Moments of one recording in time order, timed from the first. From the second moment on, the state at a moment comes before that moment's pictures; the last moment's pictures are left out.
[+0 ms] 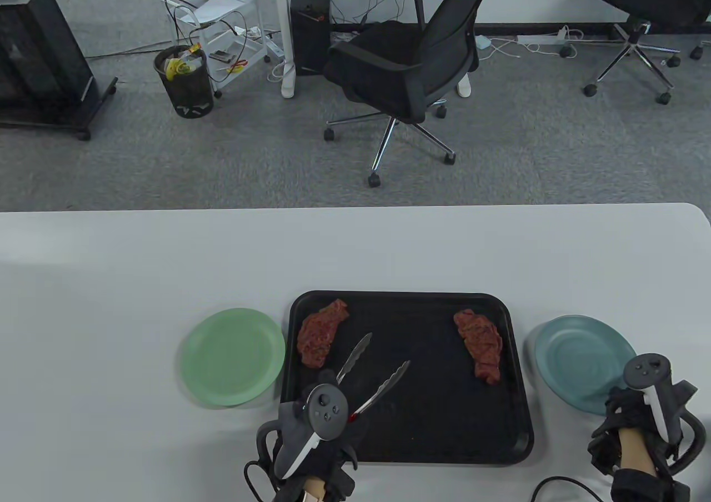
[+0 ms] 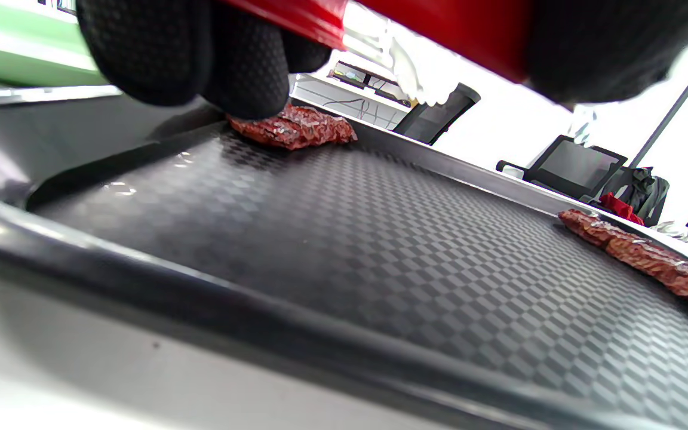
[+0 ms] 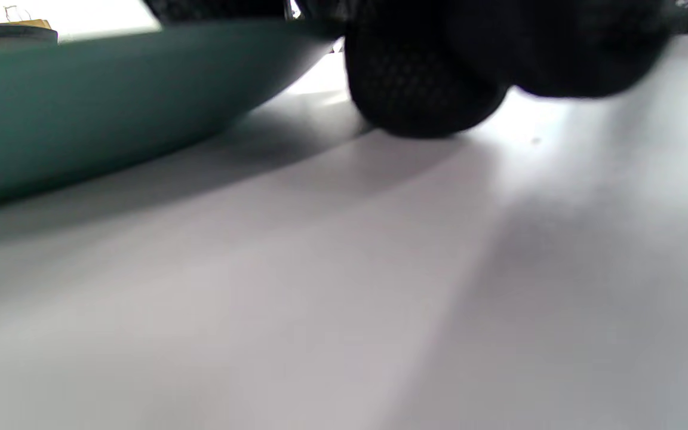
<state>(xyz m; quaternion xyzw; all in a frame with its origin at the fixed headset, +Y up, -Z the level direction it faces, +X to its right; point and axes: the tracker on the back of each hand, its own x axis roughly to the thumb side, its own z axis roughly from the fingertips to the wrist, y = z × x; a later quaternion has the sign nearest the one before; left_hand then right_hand) -0.102 -0.724 -0.216 -0.07 0.01 0.16 0.98 0.394 -0.760 -0.244 -0.43 0.06 0.89 0.12</state>
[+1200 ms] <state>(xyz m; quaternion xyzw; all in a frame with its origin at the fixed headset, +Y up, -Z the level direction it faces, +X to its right) -0.119 -0.725 -0.216 -0.06 0.06 0.18 0.98 0.249 -0.768 -0.250 -0.21 0.10 0.71 0.66</state>
